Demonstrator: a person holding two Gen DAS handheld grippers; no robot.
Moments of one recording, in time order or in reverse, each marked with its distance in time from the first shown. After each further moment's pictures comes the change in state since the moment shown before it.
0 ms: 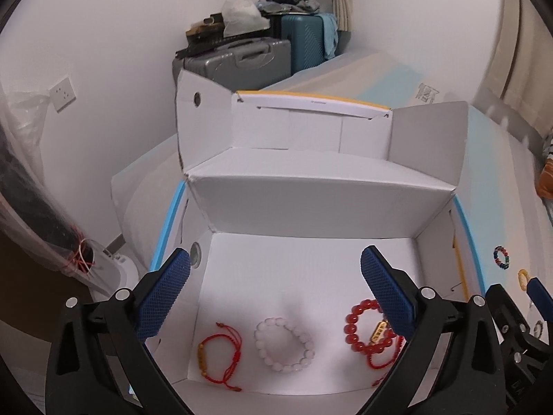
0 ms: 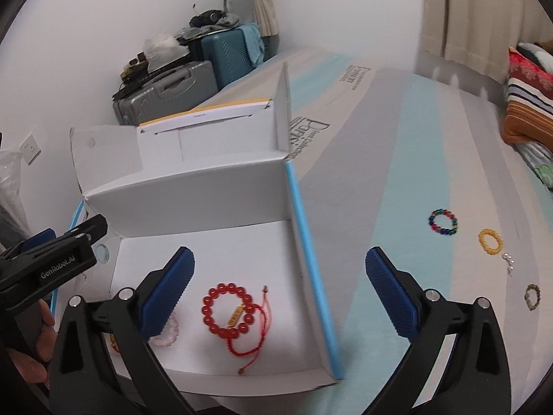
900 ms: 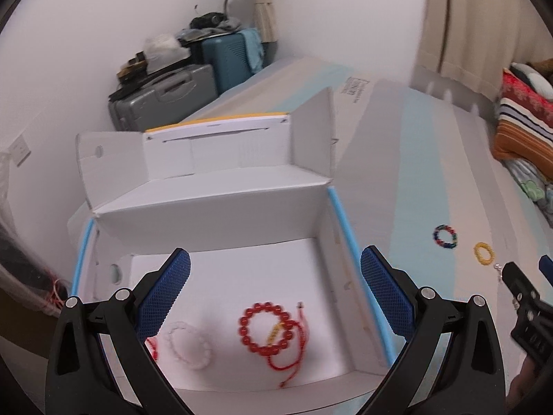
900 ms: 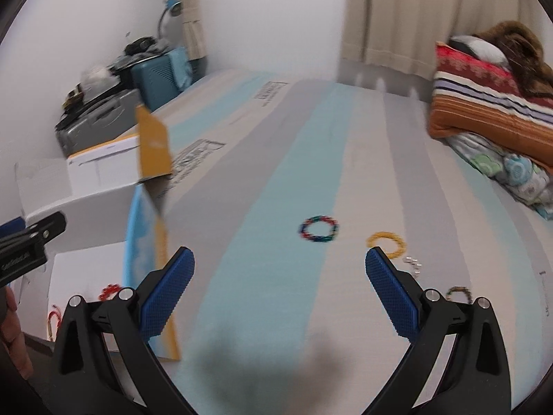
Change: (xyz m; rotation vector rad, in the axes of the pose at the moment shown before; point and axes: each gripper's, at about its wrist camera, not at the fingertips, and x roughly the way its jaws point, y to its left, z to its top) left arm -0.040 -0.132 -0.012 0.177 -0.073 -0.149; right arm -0.043 -0.171 -0.014 0.107 -0.069 -0.200
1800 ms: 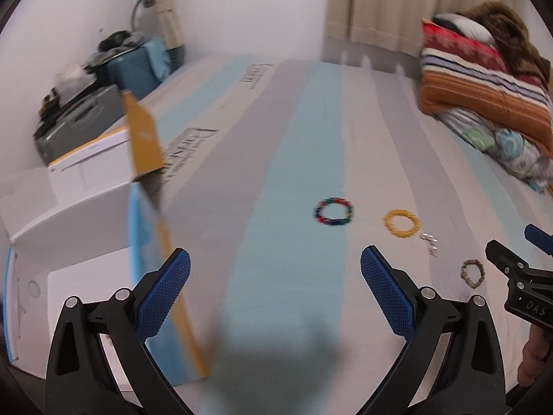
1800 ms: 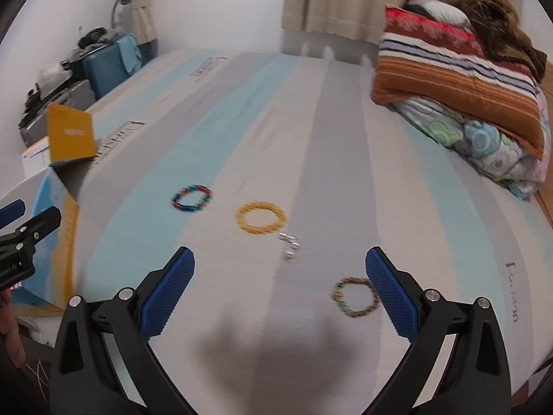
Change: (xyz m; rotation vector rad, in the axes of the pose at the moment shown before) left arm 0.013 -0.199 -0.029 0.196 0.026 -0.195; right arm 0.019 -0.181 -0.020 0.027 0.120 -0.111
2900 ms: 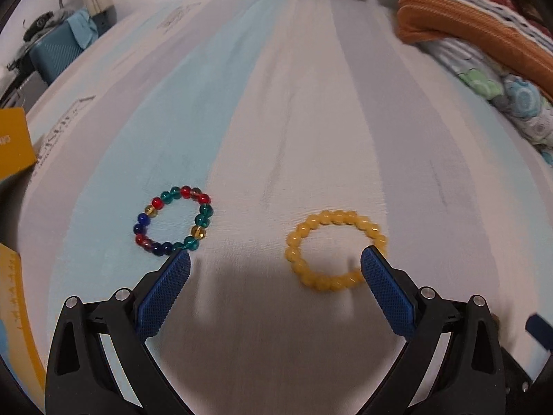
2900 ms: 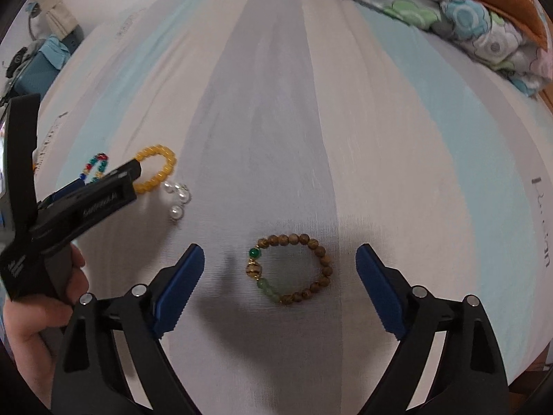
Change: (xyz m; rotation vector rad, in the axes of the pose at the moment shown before) left arm 0.208 -0.159 0.023 0.062 0.233 -0.055; right arm 0.122 -0.096 -0.029 0.240 0.352 -0.004
